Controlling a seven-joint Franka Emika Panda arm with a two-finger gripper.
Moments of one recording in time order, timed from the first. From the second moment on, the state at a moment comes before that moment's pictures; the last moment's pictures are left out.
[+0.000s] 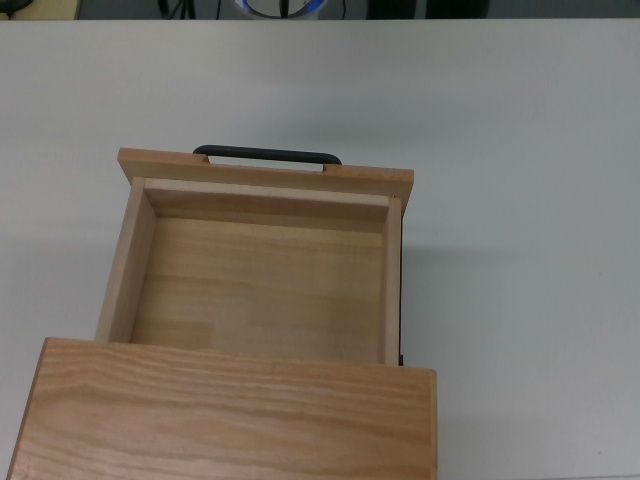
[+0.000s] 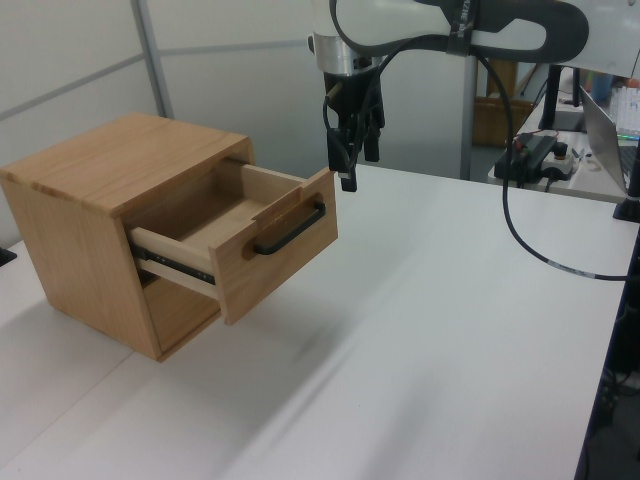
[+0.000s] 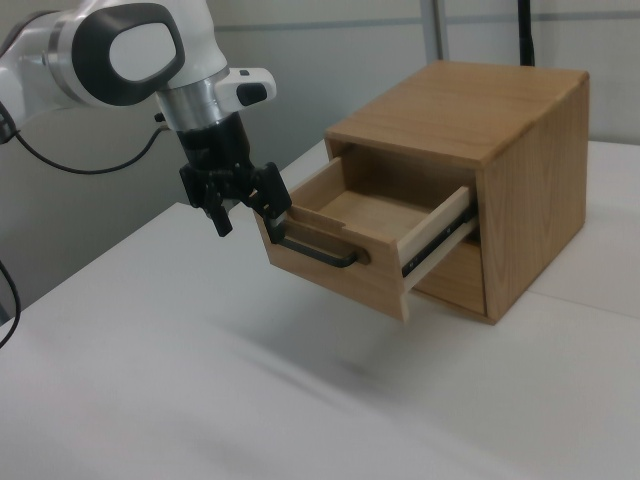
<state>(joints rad) 0.05 0.10 0.02 -1.33 -0.08 1.43 -0.09</state>
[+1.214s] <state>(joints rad) 0.01 0.15 0.01 -1.35 -0.01 1.43 -0.09</state>
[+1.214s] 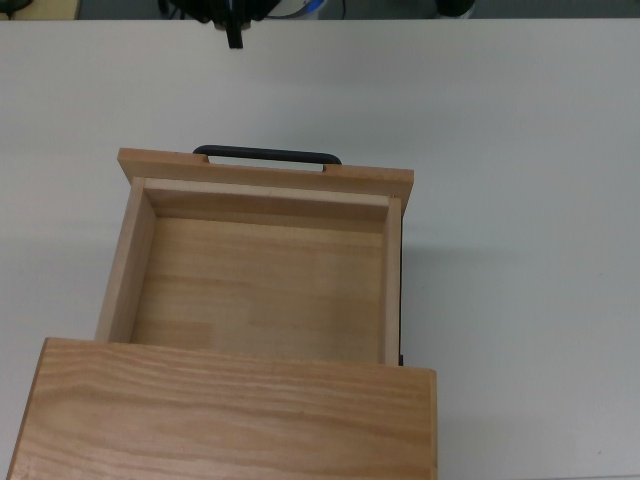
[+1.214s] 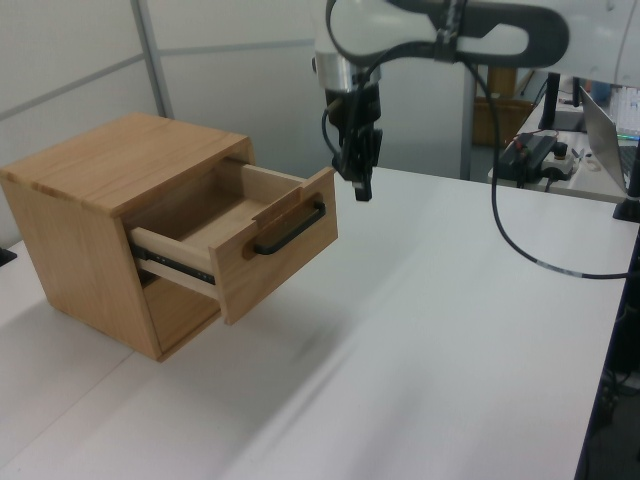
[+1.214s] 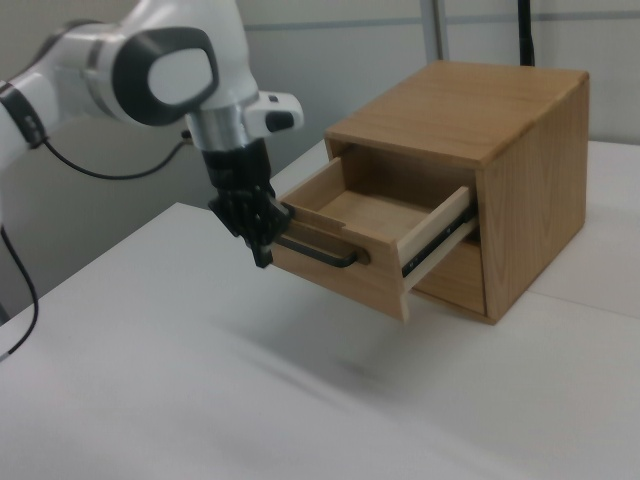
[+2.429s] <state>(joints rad) 0.02 0.34 0.02 -1.36 0.00 1.87 -0.10</state>
